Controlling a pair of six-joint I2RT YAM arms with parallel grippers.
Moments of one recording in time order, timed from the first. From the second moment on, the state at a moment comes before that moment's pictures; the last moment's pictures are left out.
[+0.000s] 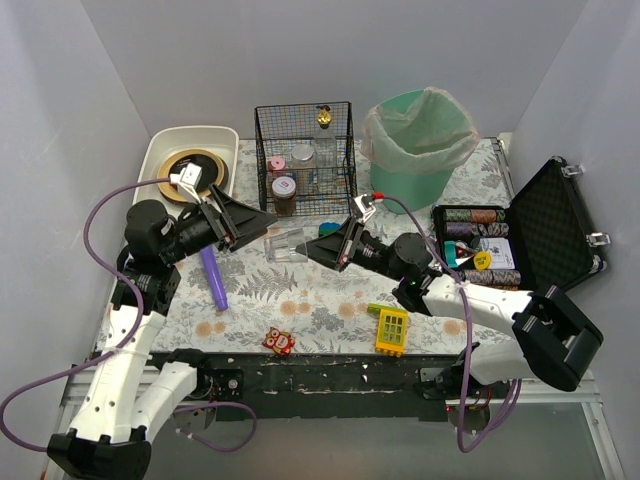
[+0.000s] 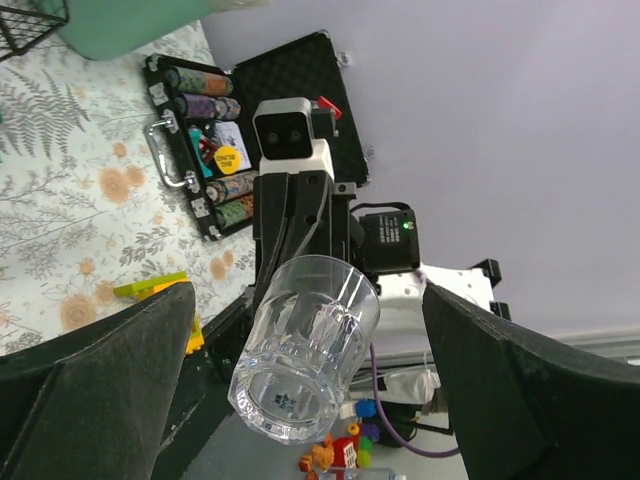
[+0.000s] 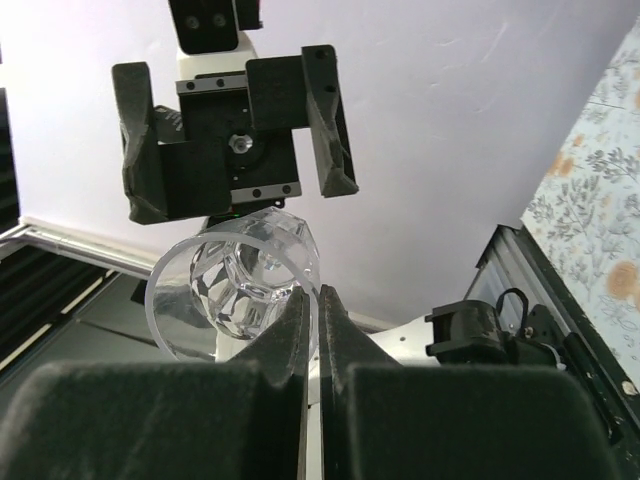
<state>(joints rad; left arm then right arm) -0.17 0.80 0.95 -0.25 0.77 -1.05 0.88 1.32 0.62 0.95 -0.39 1.47</state>
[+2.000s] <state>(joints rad) -0.25 0.83 0.92 -0.14 0.94 -1.03 0.83 1.32 0.62 1.04 -0.41 1.57</state>
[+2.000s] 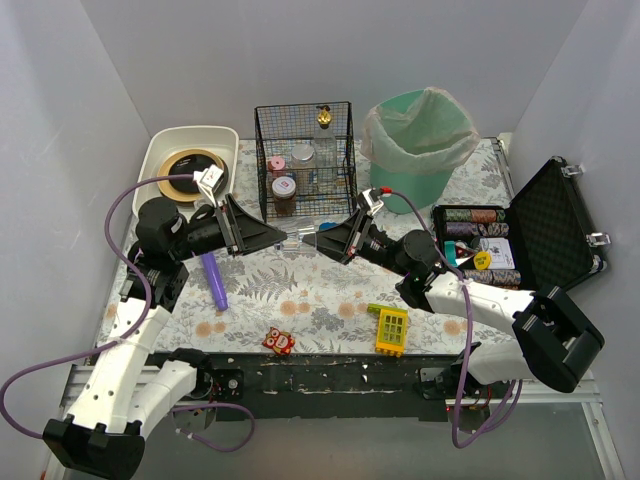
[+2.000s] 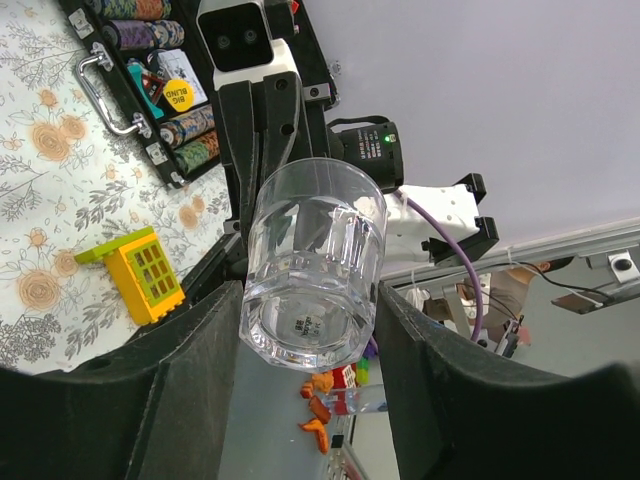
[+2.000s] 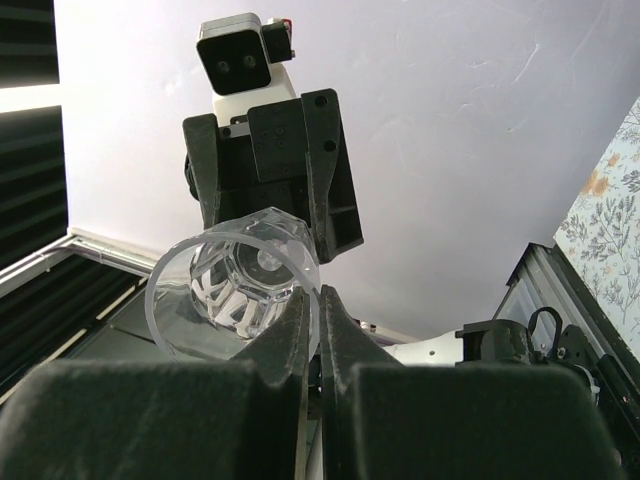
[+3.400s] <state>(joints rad) 0.26 1.48 1.39 -0.60 -0.04 -0.59 0.65 0.52 0.63 -0.42 -0.09 0.85</state>
